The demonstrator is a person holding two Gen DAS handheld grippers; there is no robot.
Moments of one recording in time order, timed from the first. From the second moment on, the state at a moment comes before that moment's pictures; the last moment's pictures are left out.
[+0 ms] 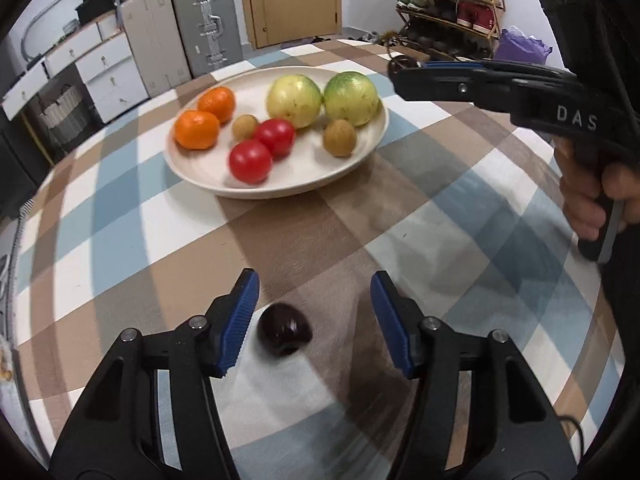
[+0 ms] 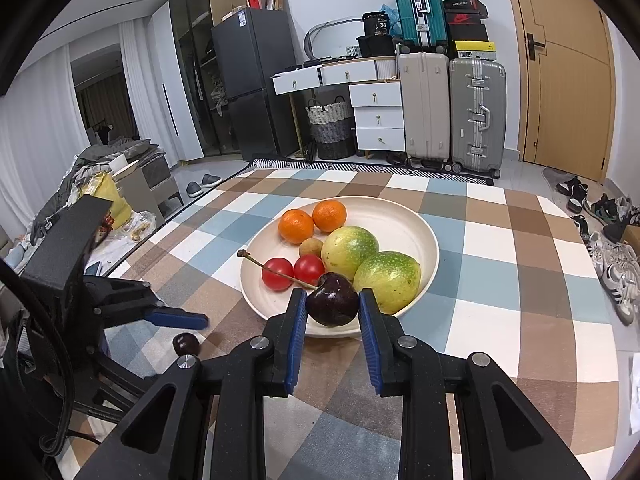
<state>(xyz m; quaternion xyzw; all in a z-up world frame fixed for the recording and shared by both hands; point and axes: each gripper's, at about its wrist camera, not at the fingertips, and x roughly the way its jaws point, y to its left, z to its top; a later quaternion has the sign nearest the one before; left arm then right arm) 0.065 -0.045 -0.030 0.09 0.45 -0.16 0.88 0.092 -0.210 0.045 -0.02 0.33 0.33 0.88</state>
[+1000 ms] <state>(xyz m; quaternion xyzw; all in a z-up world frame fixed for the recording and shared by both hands) 0.089 -0.024 0.014 -0.01 0.38 -0.11 0.92 0.092 -0.213 0.054 -0.02 0.33 0.34 0.88</state>
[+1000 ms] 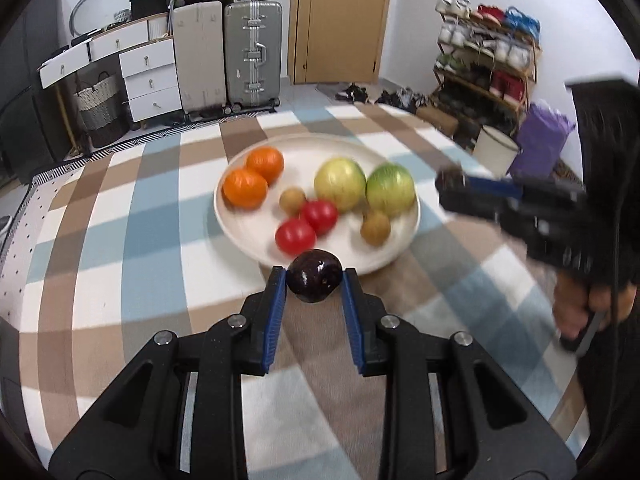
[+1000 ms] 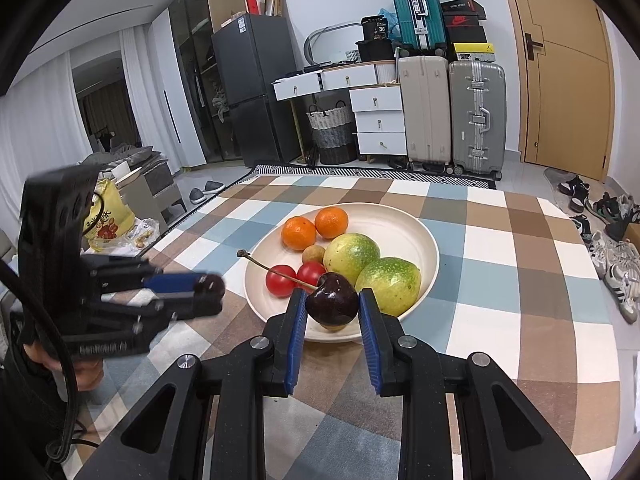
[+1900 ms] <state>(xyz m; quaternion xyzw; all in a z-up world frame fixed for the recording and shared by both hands) 0.145 -0.031 -0.013 0.00 0.38 -0.09 0.92 0.131 -0.180 0.031 0.00 0.36 0.34 0.87</state>
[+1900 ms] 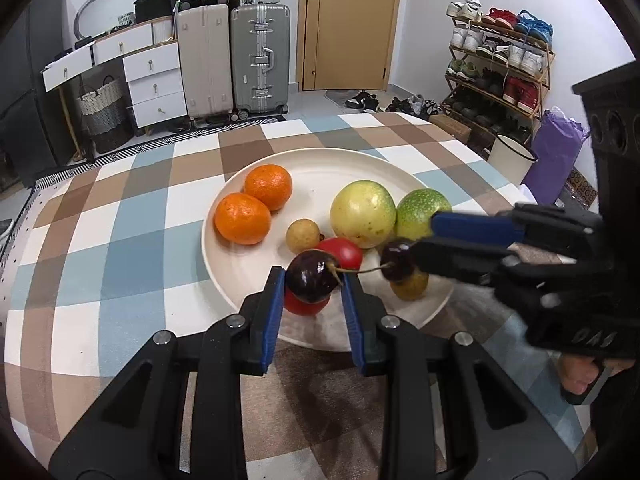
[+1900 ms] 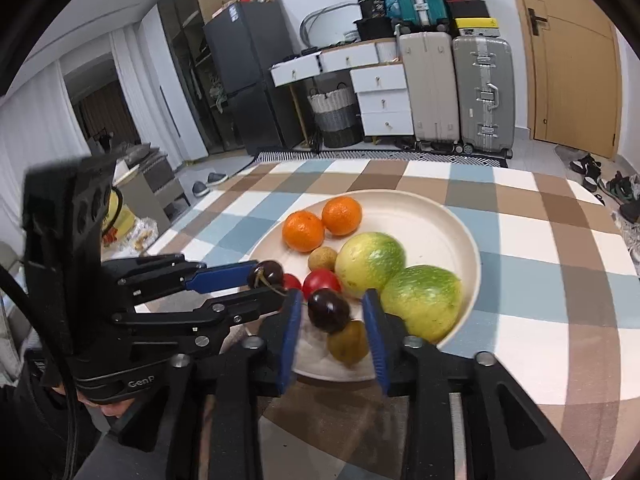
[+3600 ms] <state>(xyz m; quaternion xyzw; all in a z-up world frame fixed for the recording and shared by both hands) 0.034 -0.003 0.014 -0.03 0.26 -0.03 0.97 0.036 -0.222 0.054 -0.03 0.22 0.32 0.92</state>
